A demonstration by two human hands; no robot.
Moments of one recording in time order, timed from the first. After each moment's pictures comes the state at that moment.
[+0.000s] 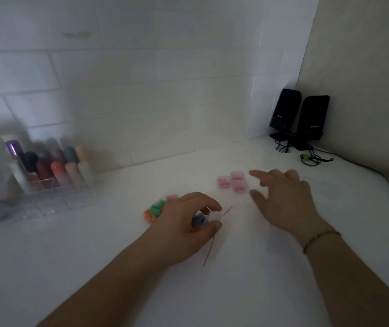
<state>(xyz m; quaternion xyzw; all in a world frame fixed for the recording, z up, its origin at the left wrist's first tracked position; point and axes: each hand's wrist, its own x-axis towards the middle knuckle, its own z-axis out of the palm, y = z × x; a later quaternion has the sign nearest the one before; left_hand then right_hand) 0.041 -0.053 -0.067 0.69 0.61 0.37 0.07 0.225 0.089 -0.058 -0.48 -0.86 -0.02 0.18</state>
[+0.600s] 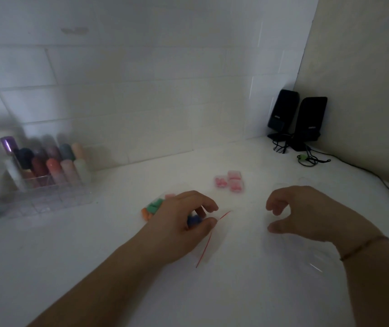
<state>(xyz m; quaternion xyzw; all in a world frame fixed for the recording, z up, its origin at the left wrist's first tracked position) 0.042 -0.056 -0.062 0.69 0.61 0.38 0.09 0.266 0.081 -0.028 -0.45 -0.88 0.14 0.02</state>
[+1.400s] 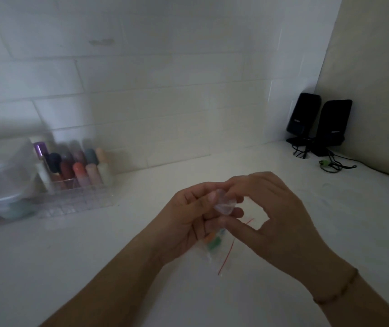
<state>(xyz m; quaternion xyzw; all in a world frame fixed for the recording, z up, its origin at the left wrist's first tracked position) 0.030 -0.054 -0.049 0.42 0.30 0.62 0.59 0.196 0.017 -0.033 -0.13 -0.89 0.06 0.44</state>
